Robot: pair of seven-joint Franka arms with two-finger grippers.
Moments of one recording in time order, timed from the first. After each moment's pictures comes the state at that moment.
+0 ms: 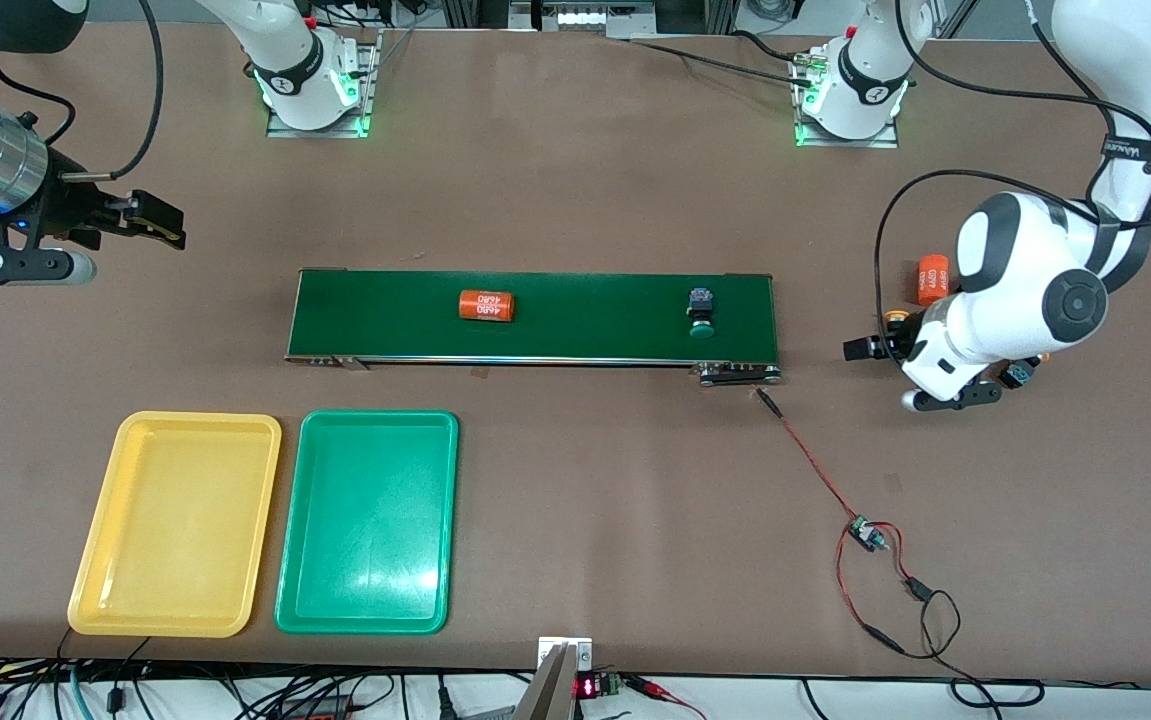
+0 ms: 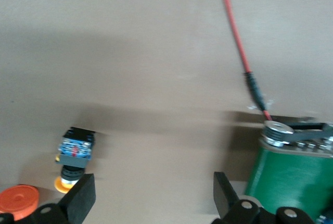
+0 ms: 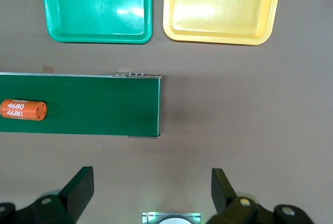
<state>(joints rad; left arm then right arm) 0.34 0.36 -0.41 -1.99 -0.01 2.12 -0.22 0.11 0.06 0.00 -1.58 -0.01 1.50 0.09</state>
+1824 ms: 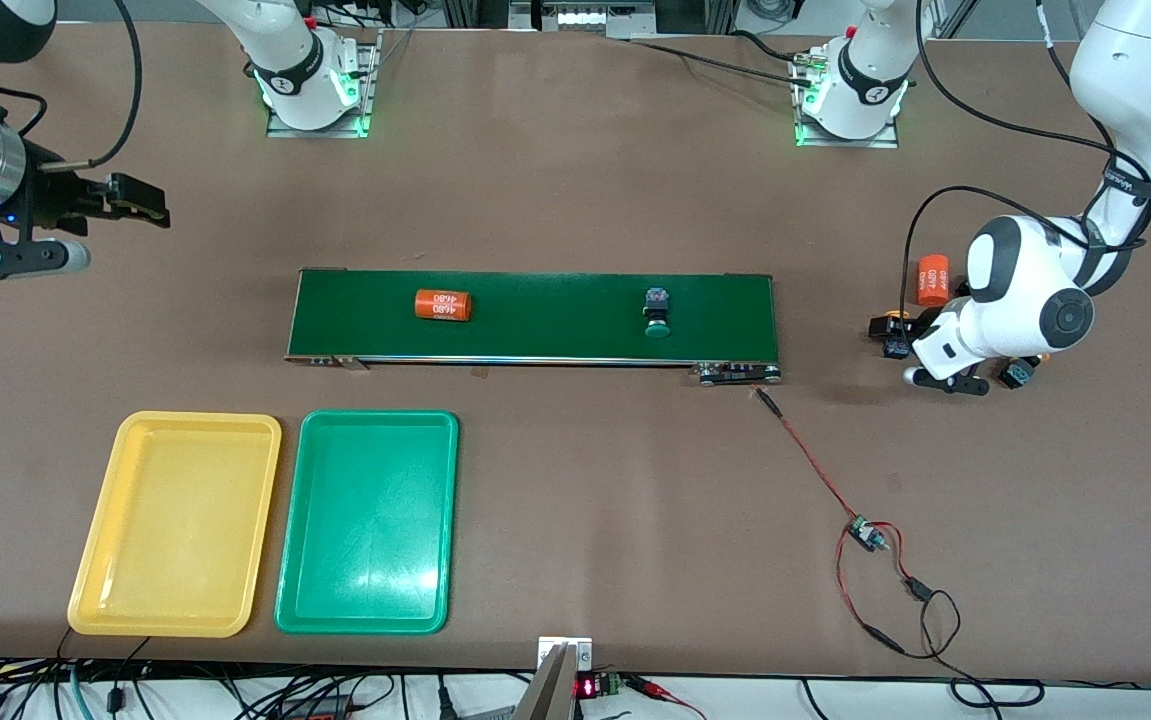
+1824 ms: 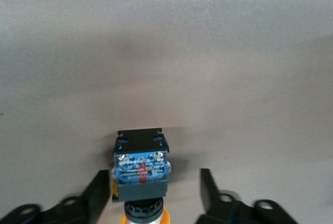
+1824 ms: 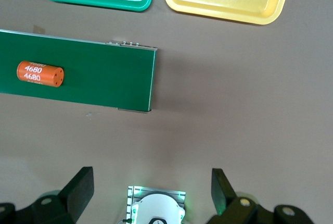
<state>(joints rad) 0.49 0.47 -0.41 -2.19 0.10 2.32 0.14 0.08 0.01 -0.02 -1.65 0.00 1.44 -0.06</state>
